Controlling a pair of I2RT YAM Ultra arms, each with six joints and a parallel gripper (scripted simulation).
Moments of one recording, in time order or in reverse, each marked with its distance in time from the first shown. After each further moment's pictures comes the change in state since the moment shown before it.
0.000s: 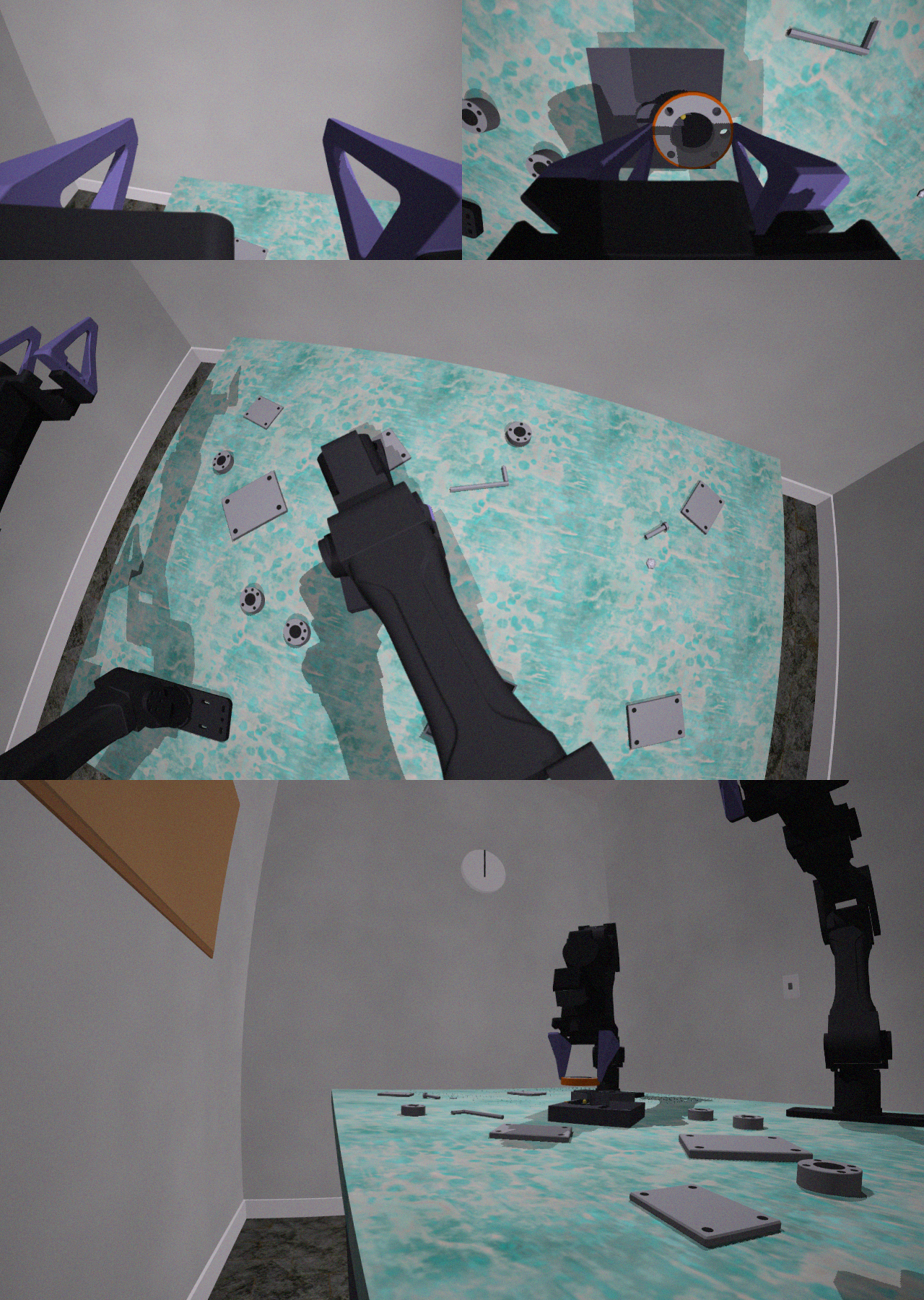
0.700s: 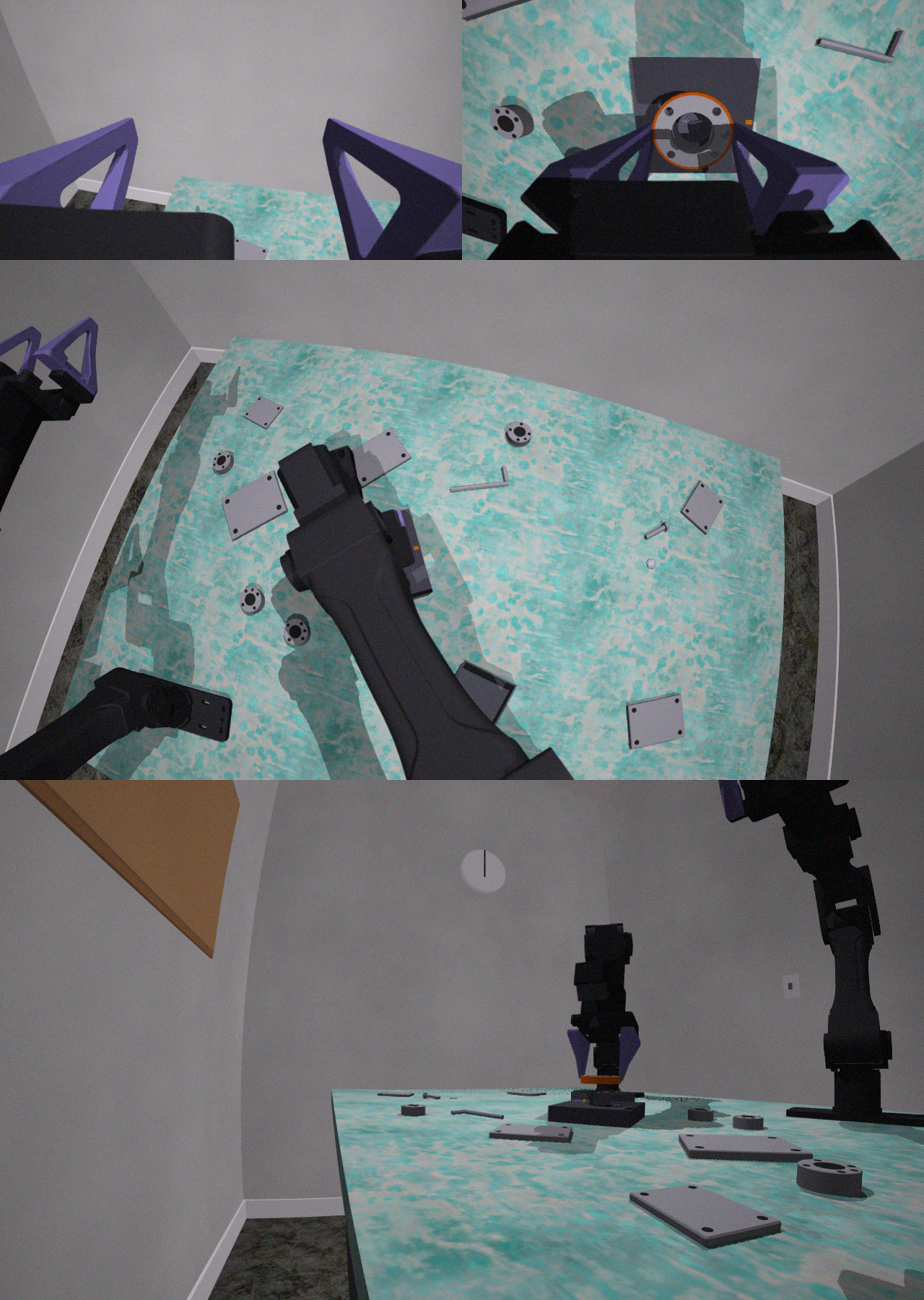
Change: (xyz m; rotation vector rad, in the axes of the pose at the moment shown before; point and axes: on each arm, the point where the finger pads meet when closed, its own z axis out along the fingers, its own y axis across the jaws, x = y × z) left arm 0.000 0.000 0.000 0.000 0.000 0.000; right arm -0.007 0.036 -0.002 -0.004 -0.029 0.010
